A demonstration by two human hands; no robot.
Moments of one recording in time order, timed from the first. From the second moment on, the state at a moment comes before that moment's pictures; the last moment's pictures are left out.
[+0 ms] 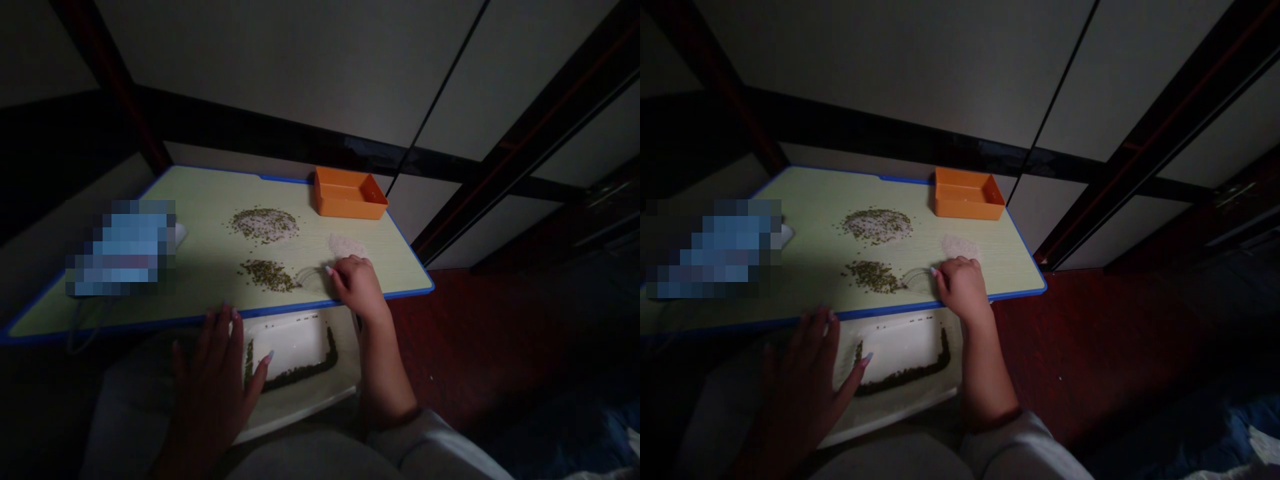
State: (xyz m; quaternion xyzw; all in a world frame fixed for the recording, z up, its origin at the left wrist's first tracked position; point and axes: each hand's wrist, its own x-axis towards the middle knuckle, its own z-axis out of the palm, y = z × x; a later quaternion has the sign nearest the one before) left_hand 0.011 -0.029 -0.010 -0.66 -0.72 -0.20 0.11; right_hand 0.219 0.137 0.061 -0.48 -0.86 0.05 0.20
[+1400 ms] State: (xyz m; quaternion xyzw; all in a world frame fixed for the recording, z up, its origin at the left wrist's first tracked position) left_hand 0.010 -0.027 -0.014 -0.67 -0.70 -0.22 0.14; right_hand 0.202 0.130 0.063 -0.57 -0.79 0.00 0.21
